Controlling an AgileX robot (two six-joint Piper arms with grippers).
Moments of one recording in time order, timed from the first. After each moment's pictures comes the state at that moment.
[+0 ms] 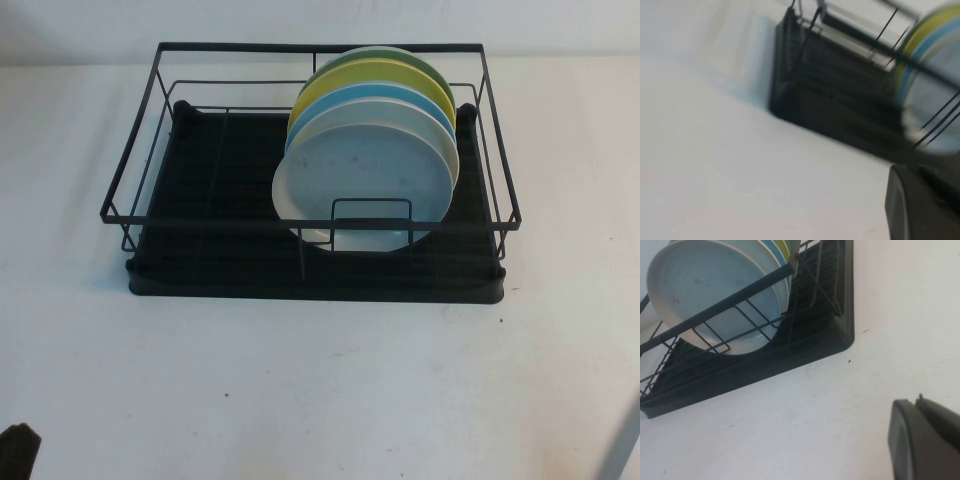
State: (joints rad) right arm 0.08 -0.01 0.03 0.66 0.40 -0.07; left arm -0.12 -0.01 0.02 -0.39 0.29 0.08
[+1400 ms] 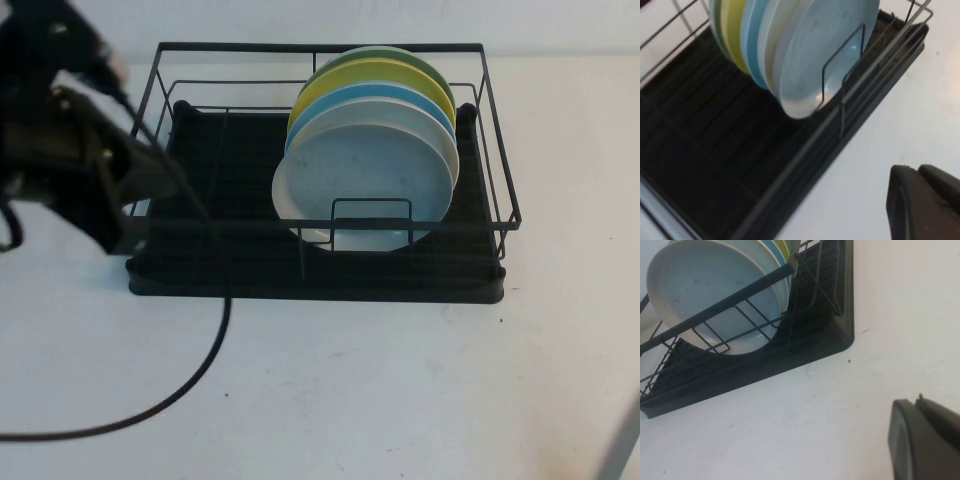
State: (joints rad) right arm 0.08 -0.01 0.03 0.66 0.40 -0.07; left arm -0.23 1.20 -1.20 -0.52 0.94 1.04
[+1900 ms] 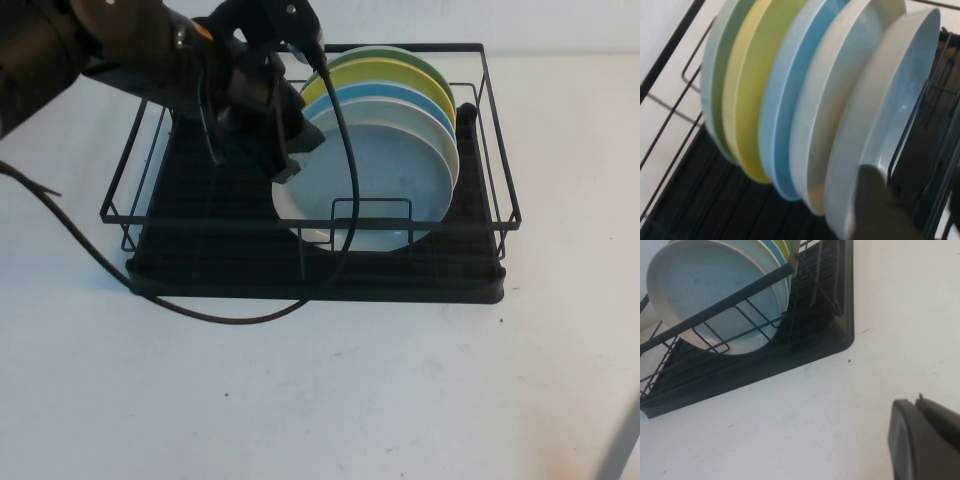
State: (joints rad) right arm 0.08 -0.01 0.03 0.66 0.40 -0.07; left arm -0.45 1.70 -1.59 -0.39 0.78 1.11
